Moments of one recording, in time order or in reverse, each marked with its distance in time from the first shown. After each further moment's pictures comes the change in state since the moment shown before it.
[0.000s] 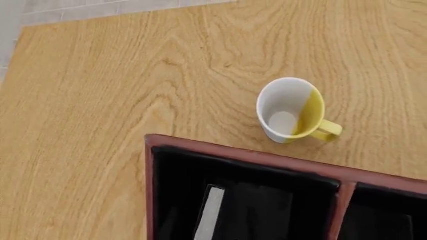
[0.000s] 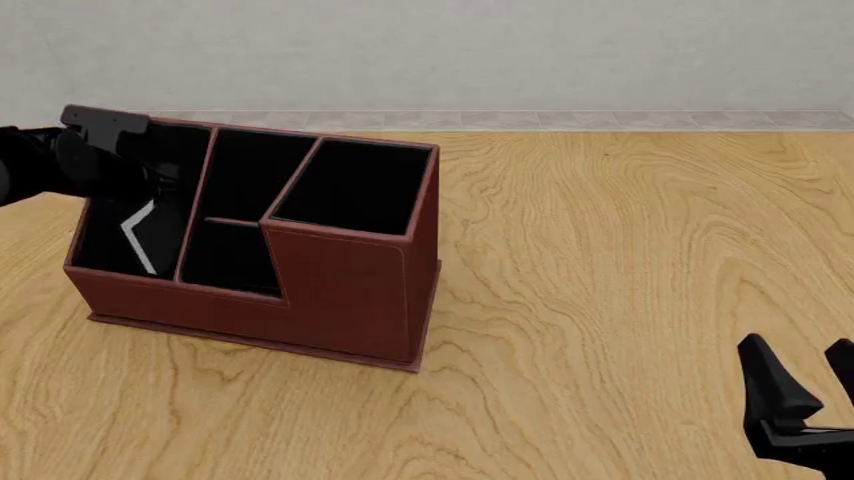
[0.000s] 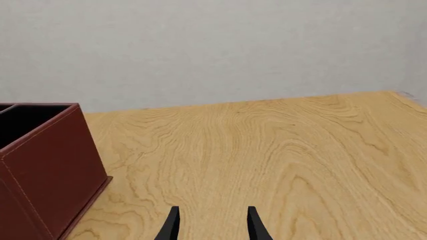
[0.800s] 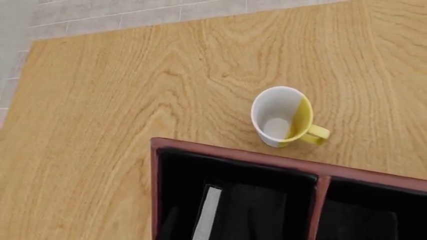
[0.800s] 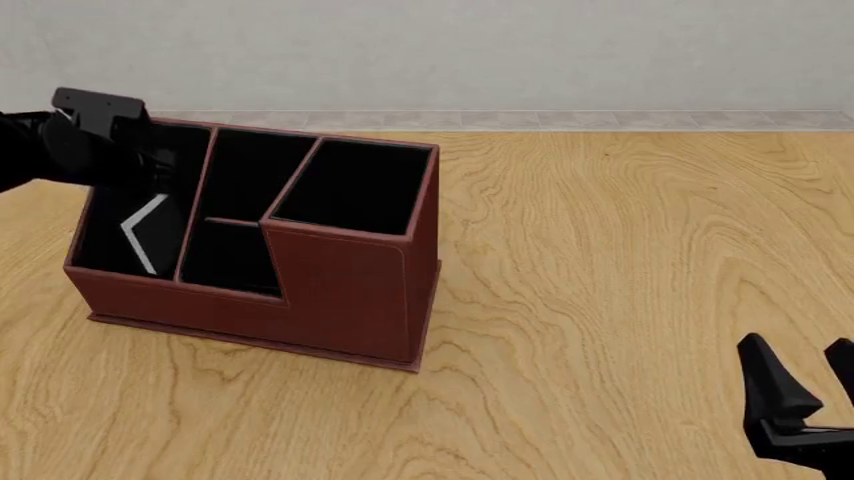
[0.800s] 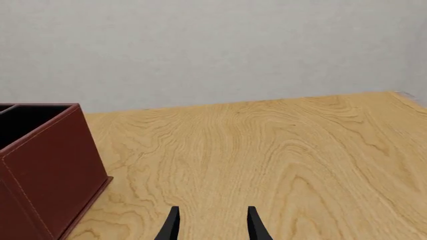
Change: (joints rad) left arm -0.013 -0.051 -0.009 0.029 0.002; right arm 0.001 0.005 0.000 -0.005 0.000
